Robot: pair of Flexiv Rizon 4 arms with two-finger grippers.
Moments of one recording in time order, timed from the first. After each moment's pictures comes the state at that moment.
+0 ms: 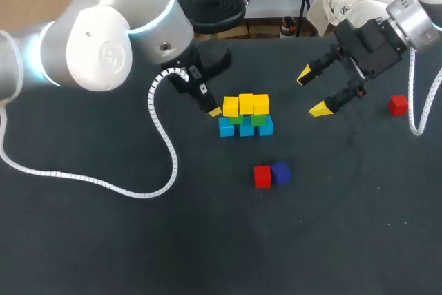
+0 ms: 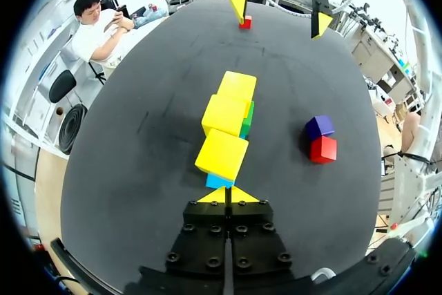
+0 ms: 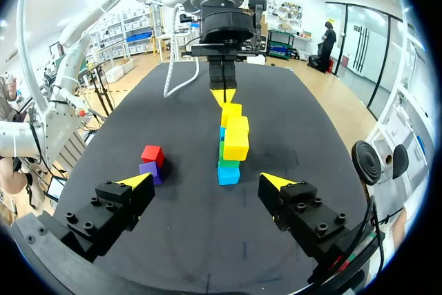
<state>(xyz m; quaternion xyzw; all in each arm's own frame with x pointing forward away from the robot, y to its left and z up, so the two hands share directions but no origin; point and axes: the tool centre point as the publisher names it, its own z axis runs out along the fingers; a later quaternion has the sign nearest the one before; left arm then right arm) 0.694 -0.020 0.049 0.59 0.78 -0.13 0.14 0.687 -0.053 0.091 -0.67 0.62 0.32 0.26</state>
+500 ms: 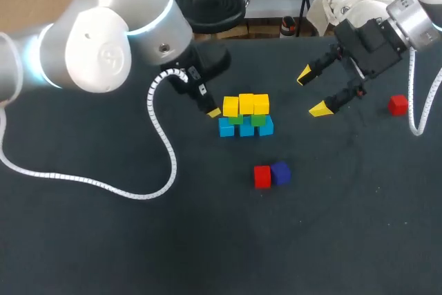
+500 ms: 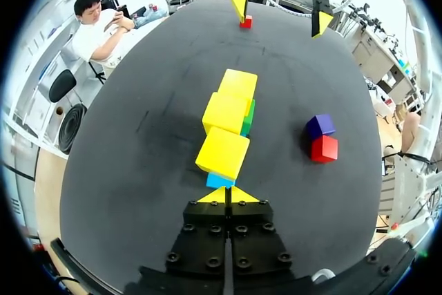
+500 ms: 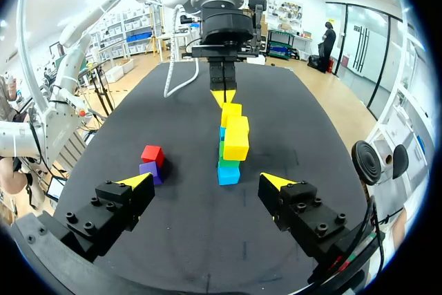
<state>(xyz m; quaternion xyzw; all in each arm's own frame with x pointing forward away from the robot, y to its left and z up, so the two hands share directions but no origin) 0.695 -0.021 0.046 0.59 0.78 -0.14 0.14 0.687 -0.053 0.091 -0.67 0.62 0.32 0.26</state>
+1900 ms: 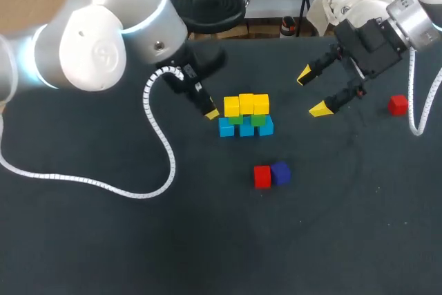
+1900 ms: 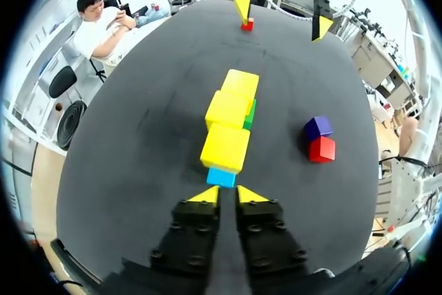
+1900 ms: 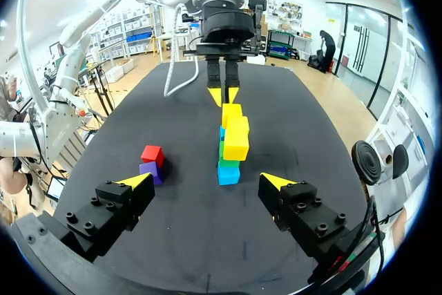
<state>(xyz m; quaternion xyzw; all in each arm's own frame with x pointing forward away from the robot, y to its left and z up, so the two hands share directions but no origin) 0.693 -0.014 0.049 0.58 0.79 -0.15 0.14 0.687 -0.053 0.091 -0.67 0.62 0.32 0.26</state>
